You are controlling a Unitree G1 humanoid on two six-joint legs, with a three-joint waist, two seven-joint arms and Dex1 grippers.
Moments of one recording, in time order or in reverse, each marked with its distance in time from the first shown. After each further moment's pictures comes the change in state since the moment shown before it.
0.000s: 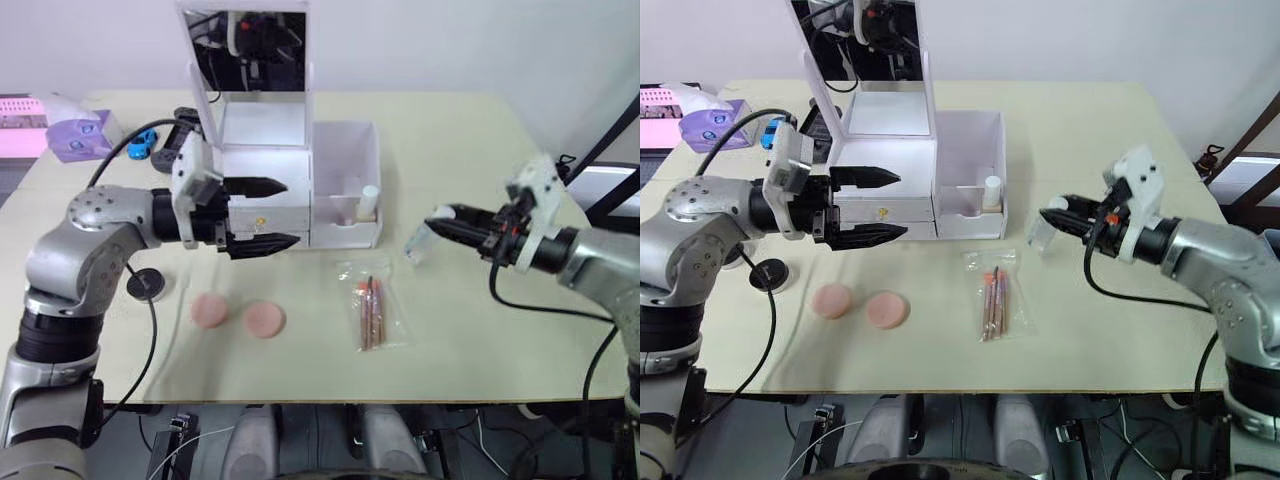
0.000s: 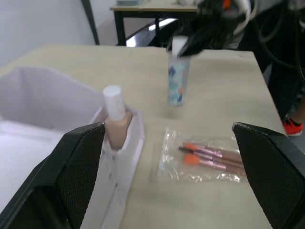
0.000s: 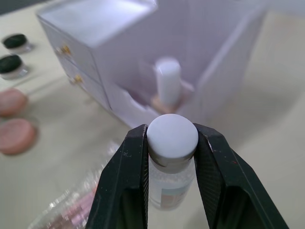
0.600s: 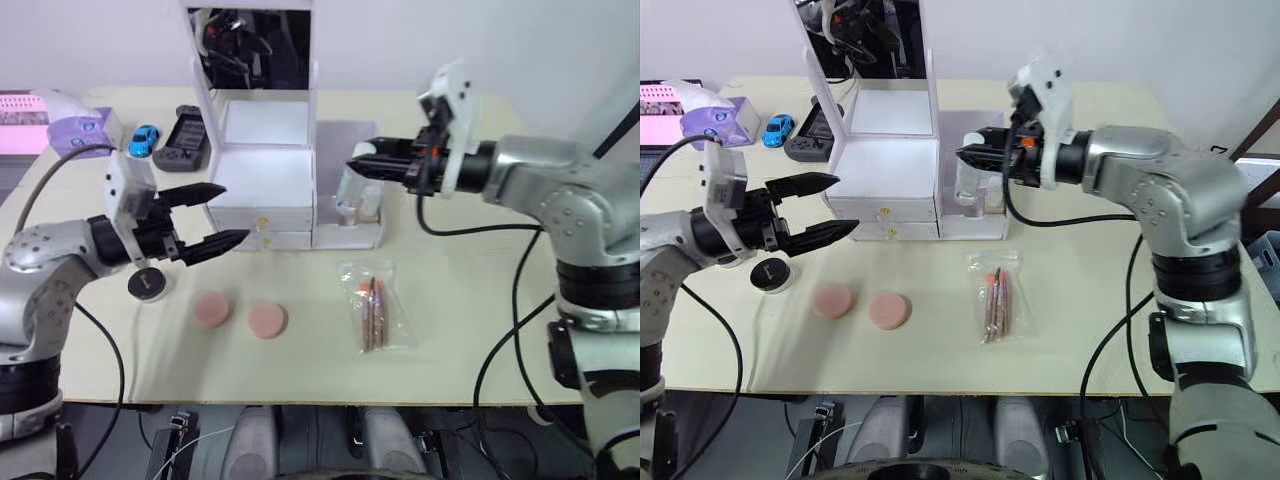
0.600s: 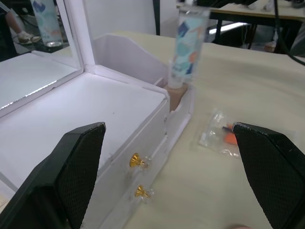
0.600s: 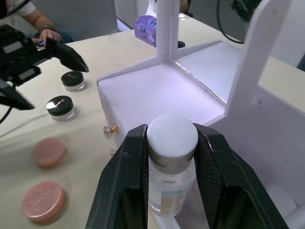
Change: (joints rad) left arm 0.268 0.039 0.259 -0.119 -0.058 -0.005 0.120; right arm -0.531 0.207 0.403 0.310 -0.150 -0.036 0.028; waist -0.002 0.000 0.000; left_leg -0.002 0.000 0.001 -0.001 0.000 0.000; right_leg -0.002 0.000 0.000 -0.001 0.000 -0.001
